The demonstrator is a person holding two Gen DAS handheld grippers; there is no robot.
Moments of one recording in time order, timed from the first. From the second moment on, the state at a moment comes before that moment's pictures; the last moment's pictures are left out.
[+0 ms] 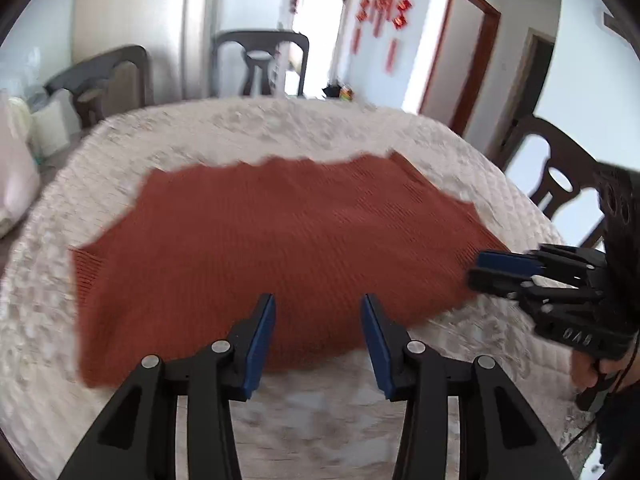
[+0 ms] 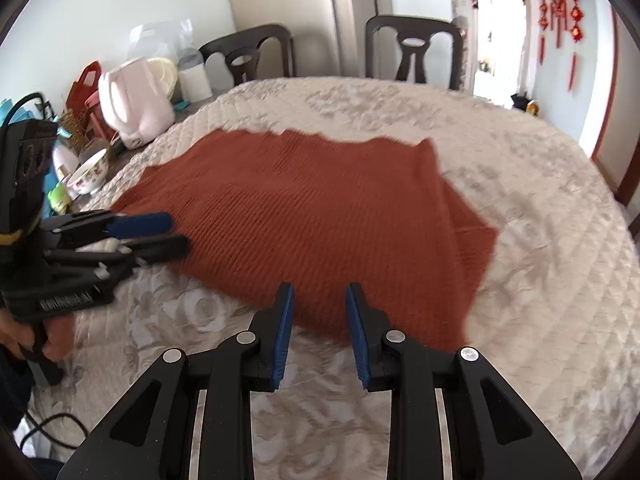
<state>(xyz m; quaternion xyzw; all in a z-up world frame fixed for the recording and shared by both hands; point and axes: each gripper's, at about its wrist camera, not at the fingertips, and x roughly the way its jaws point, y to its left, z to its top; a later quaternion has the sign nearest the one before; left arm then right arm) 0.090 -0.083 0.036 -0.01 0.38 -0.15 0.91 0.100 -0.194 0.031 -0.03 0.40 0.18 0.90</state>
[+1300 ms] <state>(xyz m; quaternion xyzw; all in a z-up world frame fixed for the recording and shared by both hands) 0.077 0.034 0.023 -0.13 0.38 -0.01 0.92 0.100 -0.262 0.024 0.05 0.41 0.13 0.90</state>
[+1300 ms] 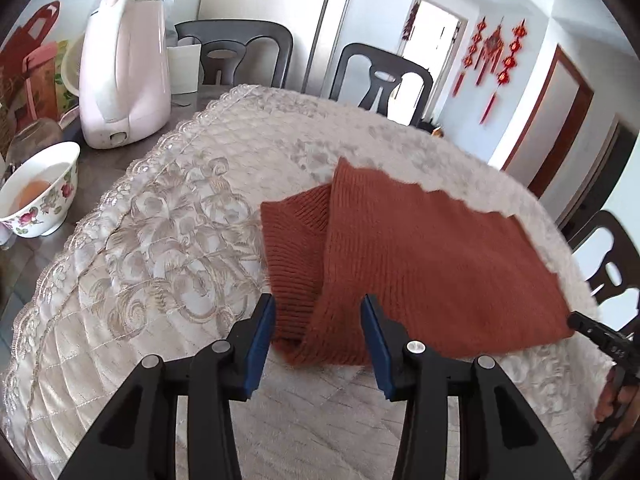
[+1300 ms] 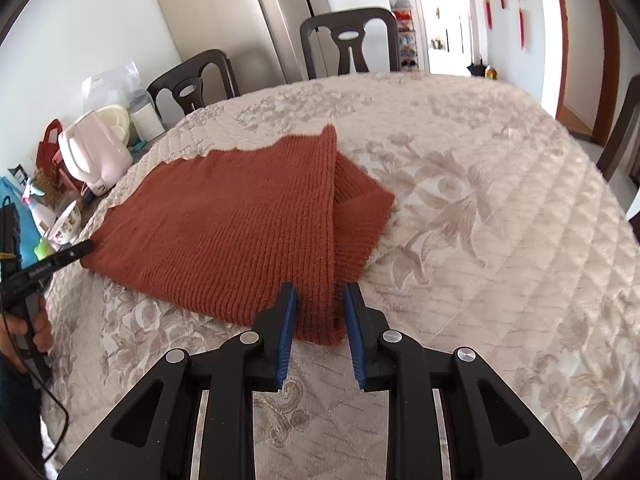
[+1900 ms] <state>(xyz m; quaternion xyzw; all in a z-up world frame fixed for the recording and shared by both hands) 0.101 0.051 0.009 -0.17 0.41 -0.03 0.90 0.122 -0.276 0.015 0.09 0.43 0.11 0.89</state>
